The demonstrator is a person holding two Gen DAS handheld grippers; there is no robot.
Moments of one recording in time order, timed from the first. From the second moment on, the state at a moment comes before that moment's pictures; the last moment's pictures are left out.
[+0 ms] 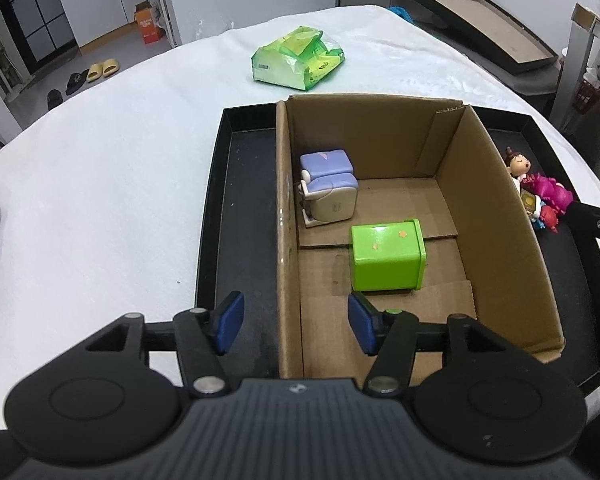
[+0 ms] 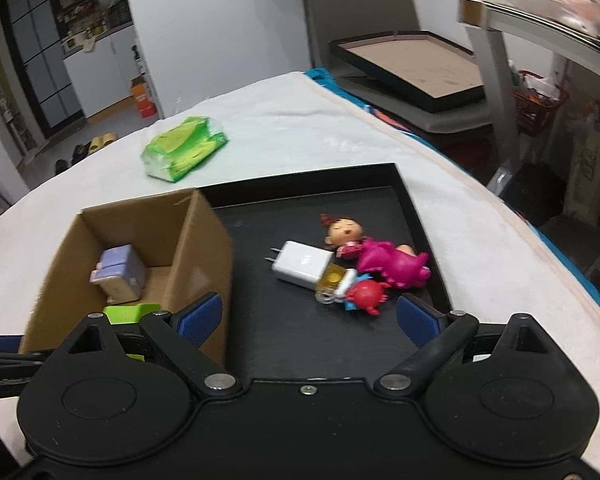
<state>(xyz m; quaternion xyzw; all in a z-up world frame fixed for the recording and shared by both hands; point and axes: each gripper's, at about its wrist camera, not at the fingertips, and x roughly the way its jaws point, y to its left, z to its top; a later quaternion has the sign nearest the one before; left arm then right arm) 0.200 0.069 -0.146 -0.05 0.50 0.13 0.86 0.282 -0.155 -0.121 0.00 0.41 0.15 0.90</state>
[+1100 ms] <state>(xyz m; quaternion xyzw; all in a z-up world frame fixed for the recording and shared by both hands) 0.246 0.045 -0.161 0.01 0.54 0.15 0.83 0.341 -0.165 -0.199 0.00 0.46 0.15 0.88</state>
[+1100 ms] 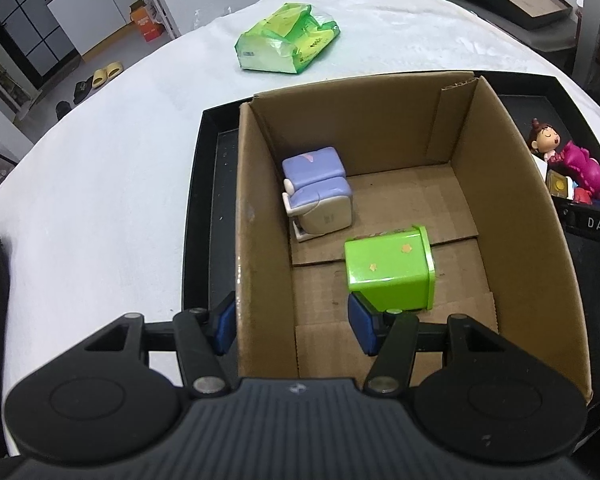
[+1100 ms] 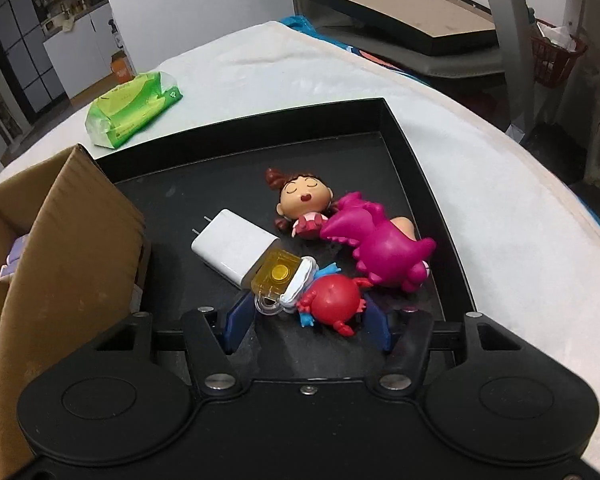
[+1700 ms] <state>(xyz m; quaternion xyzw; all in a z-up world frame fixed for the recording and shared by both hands) 0.232 0.050 -0.154 0.00 0.52 0.15 0.84 0.317 -0.172 -0.170 -0.01 0.45 0.15 0.88</state>
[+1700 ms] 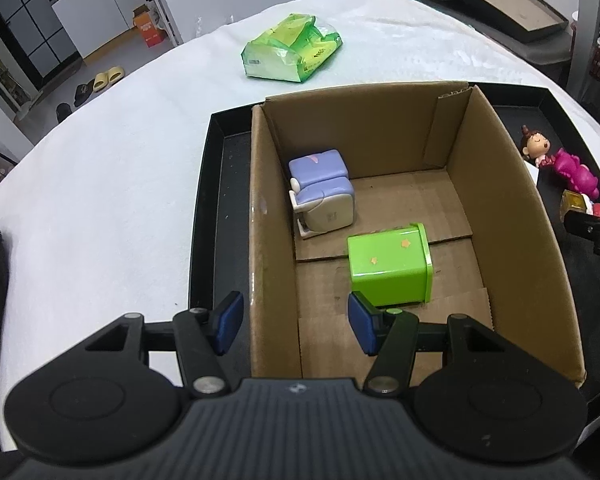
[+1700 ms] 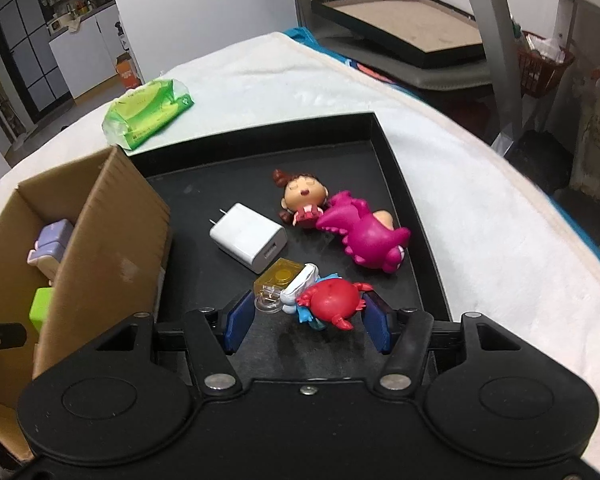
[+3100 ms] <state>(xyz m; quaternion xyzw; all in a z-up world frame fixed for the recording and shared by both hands) 0.203 0.089 -0.152 -0.09 0.50 0.10 0.86 0.271 -0.061 -0.063 -0.11 0.36 0.21 0.90</state>
